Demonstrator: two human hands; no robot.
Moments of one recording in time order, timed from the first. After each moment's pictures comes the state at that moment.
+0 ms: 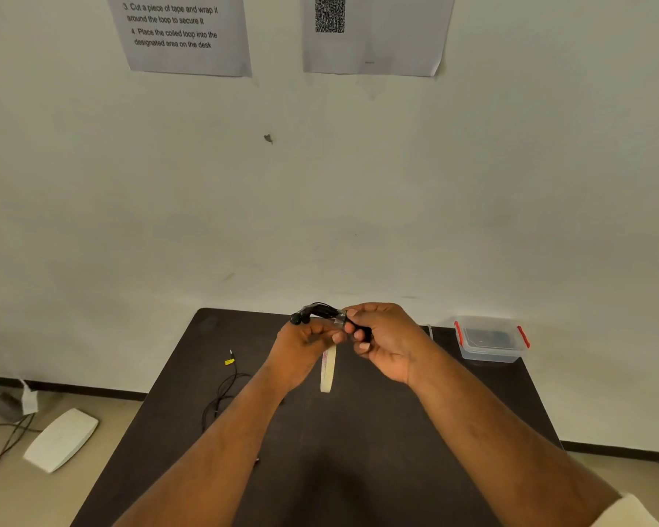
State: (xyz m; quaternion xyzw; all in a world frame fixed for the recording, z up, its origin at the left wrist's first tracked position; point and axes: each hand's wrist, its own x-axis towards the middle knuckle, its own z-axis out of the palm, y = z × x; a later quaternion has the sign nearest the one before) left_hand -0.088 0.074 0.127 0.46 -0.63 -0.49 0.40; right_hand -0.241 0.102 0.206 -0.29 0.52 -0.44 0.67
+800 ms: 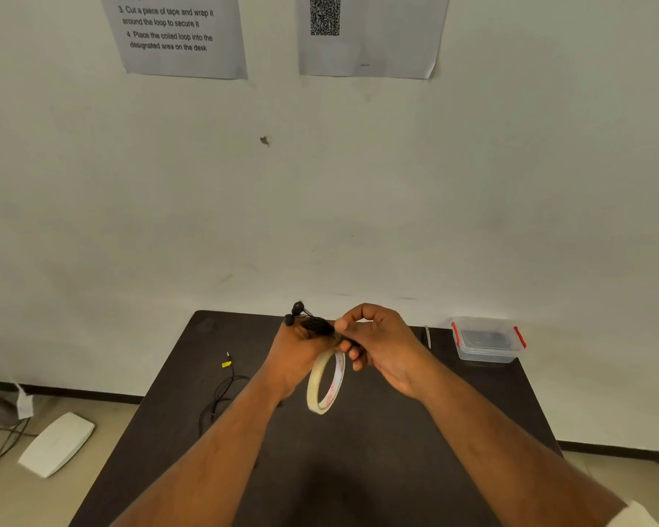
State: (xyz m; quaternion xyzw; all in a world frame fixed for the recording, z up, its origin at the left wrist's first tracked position) left_hand -0.094 0.086 0.146 0.42 -0.58 -0.54 0.44; right_hand -0.252 0.112 0.190 -0.48 0.49 -0.41 0.60
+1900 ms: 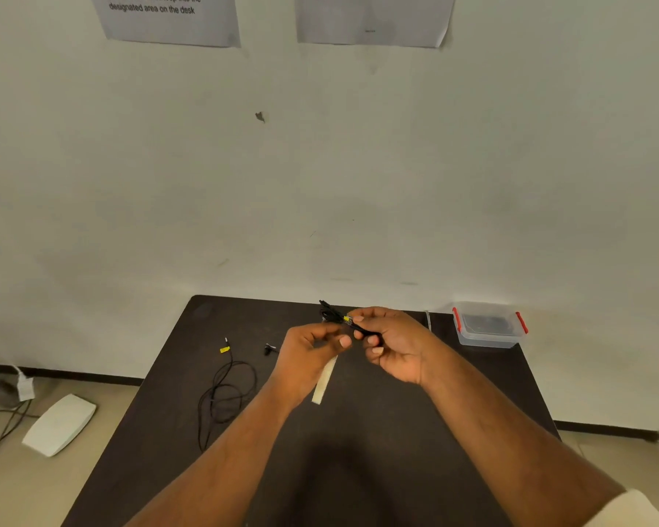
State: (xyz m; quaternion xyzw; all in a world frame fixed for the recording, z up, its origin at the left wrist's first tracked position) left_hand -0.108 0.099 0.122 0.44 -0.54 -0.56 0.45; right_hand -0.265 0.091 0.167 -0.24 0.53 -0.40 0.71
